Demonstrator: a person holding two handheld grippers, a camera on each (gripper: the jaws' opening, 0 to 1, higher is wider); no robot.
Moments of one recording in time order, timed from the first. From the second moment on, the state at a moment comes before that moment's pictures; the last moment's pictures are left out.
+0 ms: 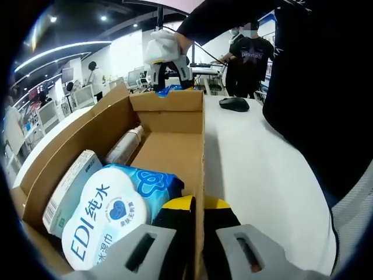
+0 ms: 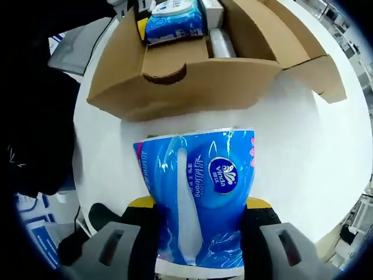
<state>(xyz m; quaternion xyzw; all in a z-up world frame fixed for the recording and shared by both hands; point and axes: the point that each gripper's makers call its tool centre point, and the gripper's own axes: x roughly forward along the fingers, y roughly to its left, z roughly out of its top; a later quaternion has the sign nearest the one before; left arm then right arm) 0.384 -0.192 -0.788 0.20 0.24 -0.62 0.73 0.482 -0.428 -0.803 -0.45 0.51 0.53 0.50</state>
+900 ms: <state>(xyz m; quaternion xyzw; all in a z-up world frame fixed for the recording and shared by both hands) 0.385 -0.191 -0.790 0.18 0.25 -0.61 0.73 0.487 -0.429 -0.800 -0.46 0.51 0.51 0.52</state>
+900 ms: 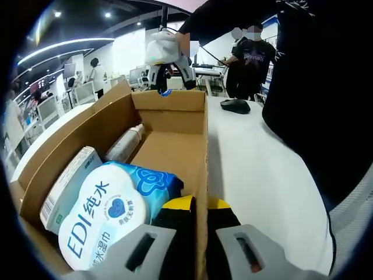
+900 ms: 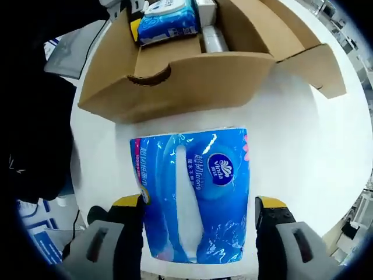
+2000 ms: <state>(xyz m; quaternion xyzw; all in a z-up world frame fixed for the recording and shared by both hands) 0.385 -0.192 -0.789 0.17 0.25 -0.61 0.73 0.484 -0.419 -0.798 -0.48 0.47 0.50 0.55</state>
